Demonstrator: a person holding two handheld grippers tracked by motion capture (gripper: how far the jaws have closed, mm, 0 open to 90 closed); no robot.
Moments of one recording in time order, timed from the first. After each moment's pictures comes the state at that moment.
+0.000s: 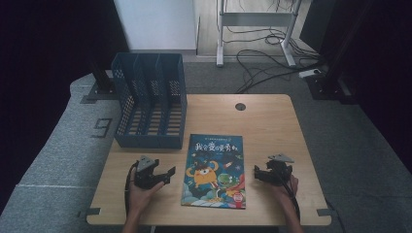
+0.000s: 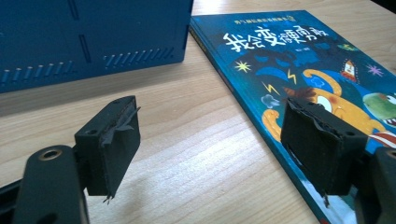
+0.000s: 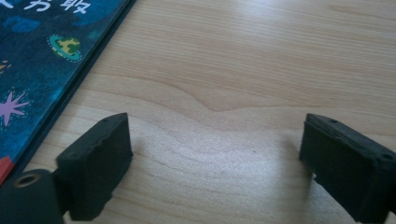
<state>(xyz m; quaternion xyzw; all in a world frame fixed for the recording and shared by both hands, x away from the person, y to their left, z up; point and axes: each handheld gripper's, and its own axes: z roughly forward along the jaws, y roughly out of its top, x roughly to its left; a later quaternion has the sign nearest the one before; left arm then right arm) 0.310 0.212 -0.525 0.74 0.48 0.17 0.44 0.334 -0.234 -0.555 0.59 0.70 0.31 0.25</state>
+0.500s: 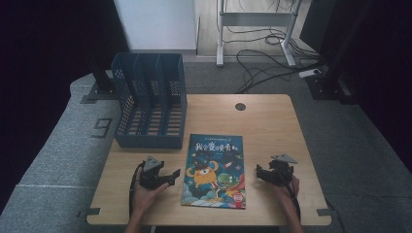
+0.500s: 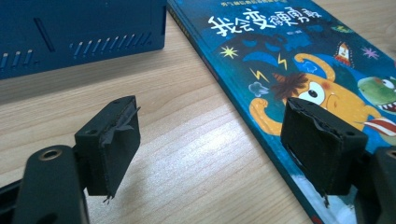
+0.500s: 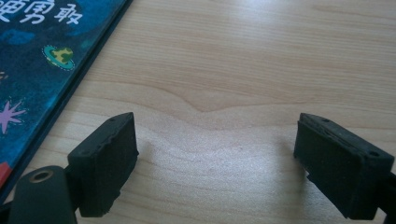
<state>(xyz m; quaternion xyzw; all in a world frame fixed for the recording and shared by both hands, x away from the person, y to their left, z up) 0.312 0.200 -0.530 0.76 0.47 0.16 0.43 0.332 -0.239 -0.552 0.60 0.69 0.32 0.25</state>
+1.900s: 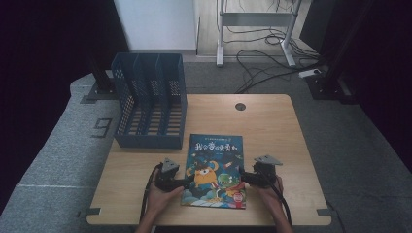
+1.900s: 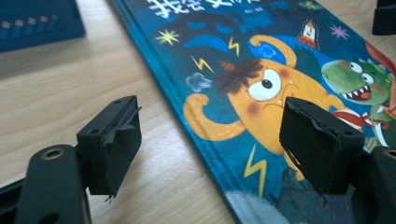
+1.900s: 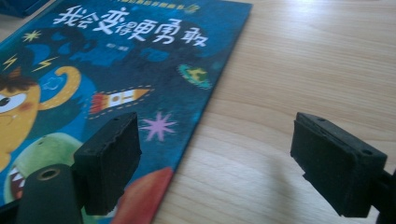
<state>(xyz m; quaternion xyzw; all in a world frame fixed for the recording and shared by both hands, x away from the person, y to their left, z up) 0.312 0.149 -0.539 0.79 0.45 0.12 0.40 0.322 -0.185 -0.542 0.54 0.72 0.38 0.21</state>
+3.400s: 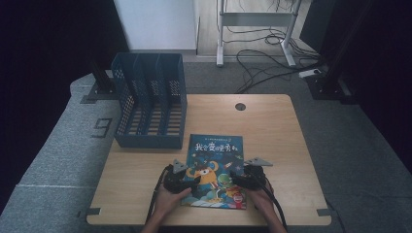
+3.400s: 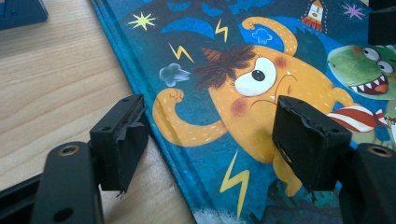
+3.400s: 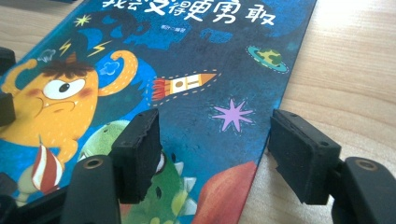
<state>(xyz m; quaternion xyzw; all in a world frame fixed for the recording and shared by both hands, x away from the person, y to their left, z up) 0.309 0.125 -0.547 0.80 0.45 0.13 0.37 0.317 -0.160 -0.546 0.54 0.73 0.39 0.15</state>
